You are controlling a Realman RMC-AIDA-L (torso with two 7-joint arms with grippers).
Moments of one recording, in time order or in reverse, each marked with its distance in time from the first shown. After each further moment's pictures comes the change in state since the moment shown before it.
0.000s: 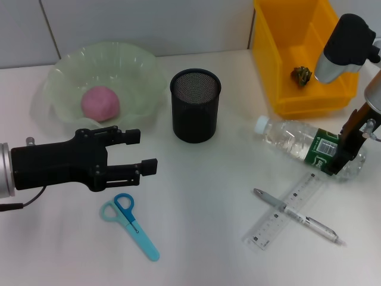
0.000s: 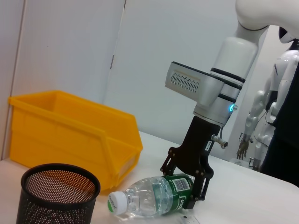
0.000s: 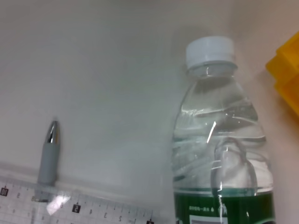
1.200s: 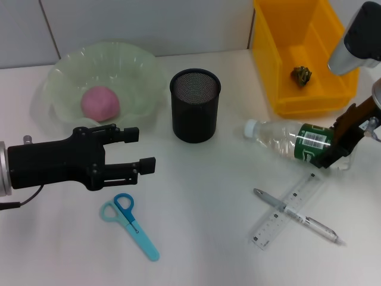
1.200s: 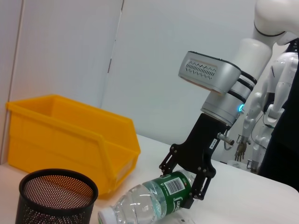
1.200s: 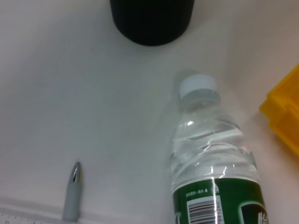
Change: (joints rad) left arm 0.000 0.002 -0.012 0.007 -0.001 0.019 0.000; right arm -0.158 0.058 0.012 -0.303 0.121 -0.073 -0.012
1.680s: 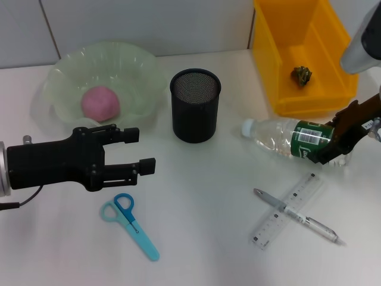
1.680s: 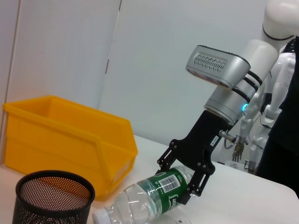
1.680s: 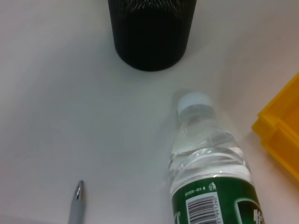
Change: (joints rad) left arm 0.000 0.001 -0.002 0.002 0.000 0.009 0.000; right arm -0.090 0.022 0.000 -0.135 0.081 -0.003 -0.020
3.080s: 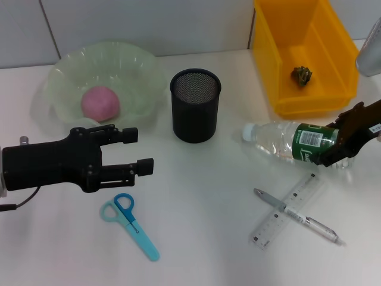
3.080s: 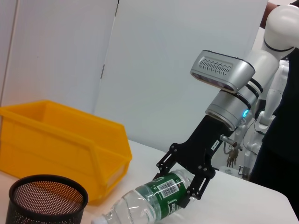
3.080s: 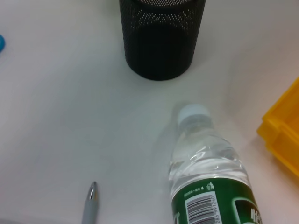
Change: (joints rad) left arm 0.002 0.000 -0.024 0.000 0.000 0.037 -0.008; right arm -0.063 0.003 0.012 -0.076 0.067 -0.032 -0.031
